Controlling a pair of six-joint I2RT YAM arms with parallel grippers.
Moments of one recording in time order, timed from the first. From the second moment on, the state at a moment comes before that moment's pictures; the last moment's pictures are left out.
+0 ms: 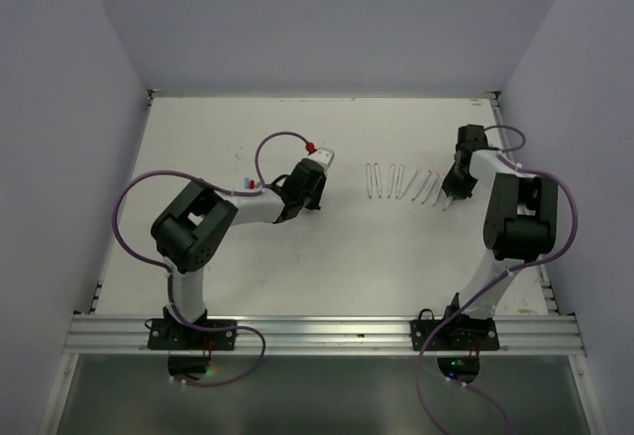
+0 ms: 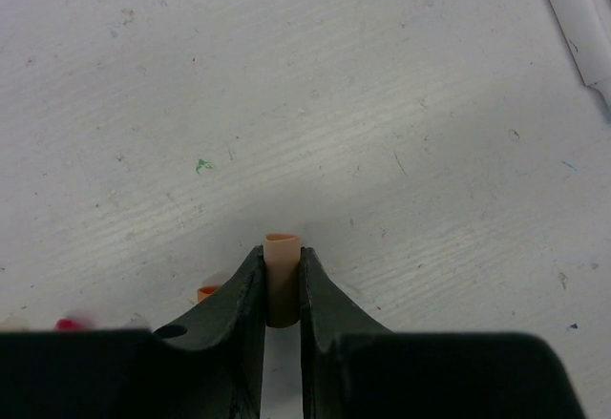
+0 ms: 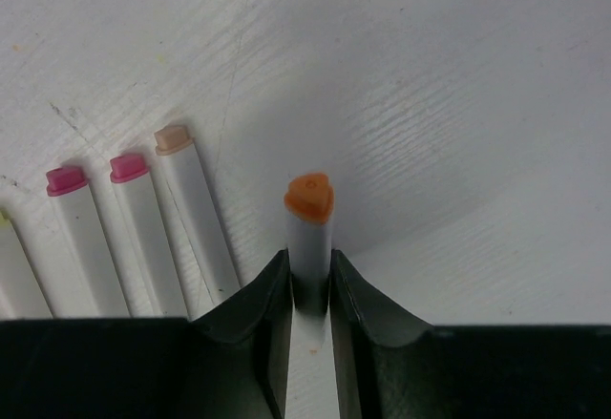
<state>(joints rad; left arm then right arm) -0.70 1.92 1.05 0.14 -0.21 -0.22 -0.11 1.85 1.19 -0.52 0.21 0.47</state>
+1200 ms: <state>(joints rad) -0.70 1.72 0.98 0.11 -0.16 -0.23 -0.11 1.72 1.15 -0.50 0.16 0.44</state>
